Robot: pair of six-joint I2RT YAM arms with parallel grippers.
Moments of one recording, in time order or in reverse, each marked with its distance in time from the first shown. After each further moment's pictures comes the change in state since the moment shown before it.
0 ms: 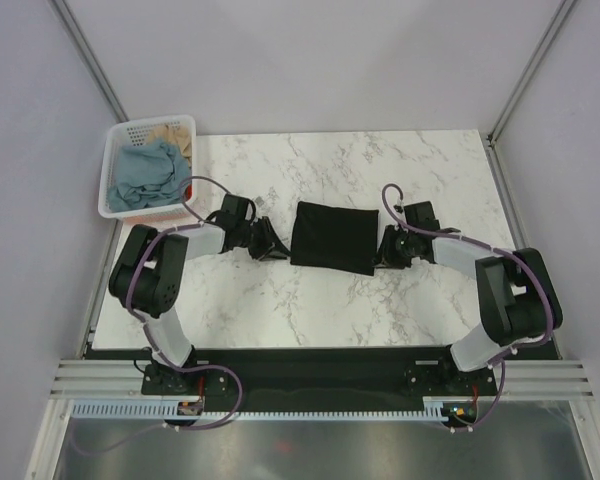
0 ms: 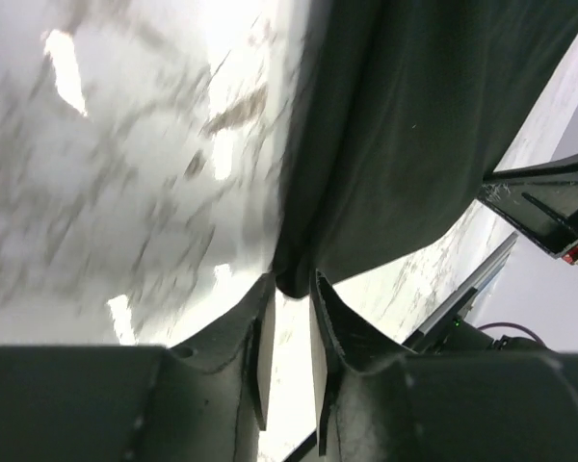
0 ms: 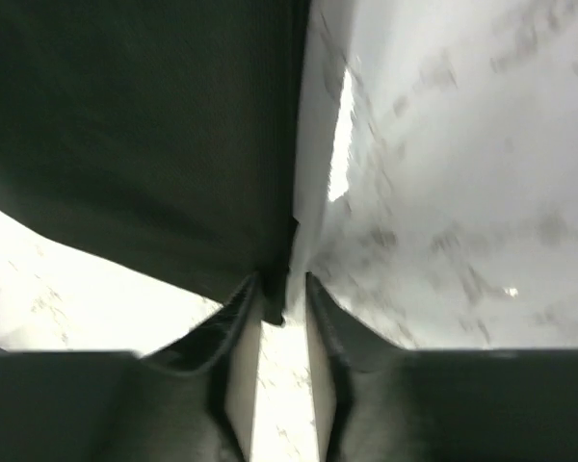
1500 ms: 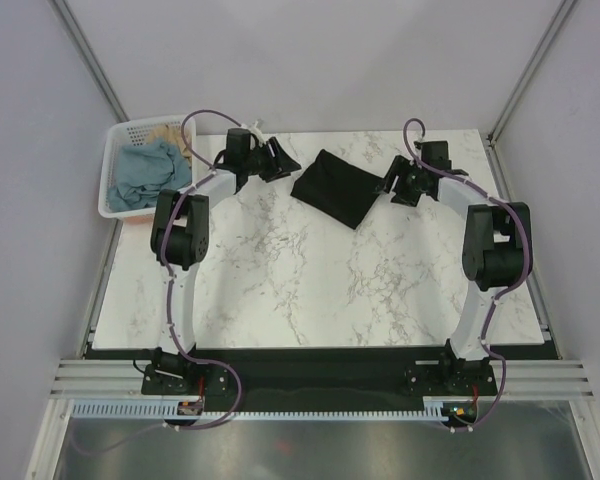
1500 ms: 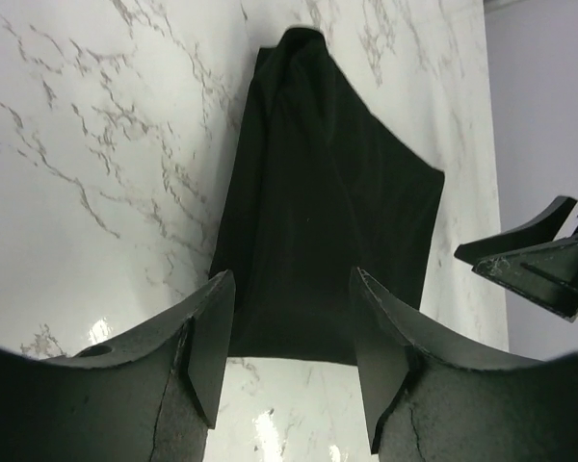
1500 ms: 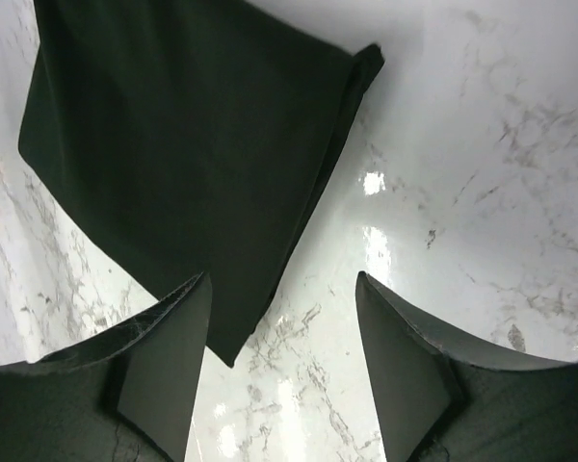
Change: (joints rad) left arm 0.093 0.504 0.826 0.114 -0.013 0.037; right arm -0.168 0.386 0.630 -0.060 -0.002 0.040
